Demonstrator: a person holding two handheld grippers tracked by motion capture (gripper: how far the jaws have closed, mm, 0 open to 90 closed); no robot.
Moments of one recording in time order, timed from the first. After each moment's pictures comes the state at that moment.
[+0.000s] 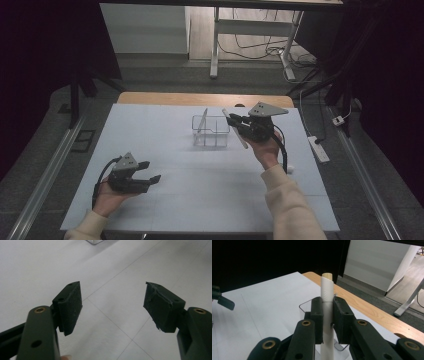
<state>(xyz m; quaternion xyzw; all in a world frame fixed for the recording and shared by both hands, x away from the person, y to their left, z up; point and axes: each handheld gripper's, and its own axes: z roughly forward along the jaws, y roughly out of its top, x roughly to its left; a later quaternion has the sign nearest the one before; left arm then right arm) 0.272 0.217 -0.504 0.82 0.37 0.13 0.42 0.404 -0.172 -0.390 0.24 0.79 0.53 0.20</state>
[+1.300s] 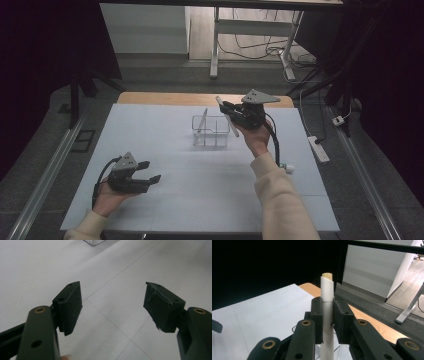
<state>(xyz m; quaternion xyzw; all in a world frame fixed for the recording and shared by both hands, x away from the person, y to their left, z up) 0.272 0.218 -0.503 0.82 0.37 0.13 0.42 0.433 -0.149 -0.382 0.25 0.77 0.56 0.20</state>
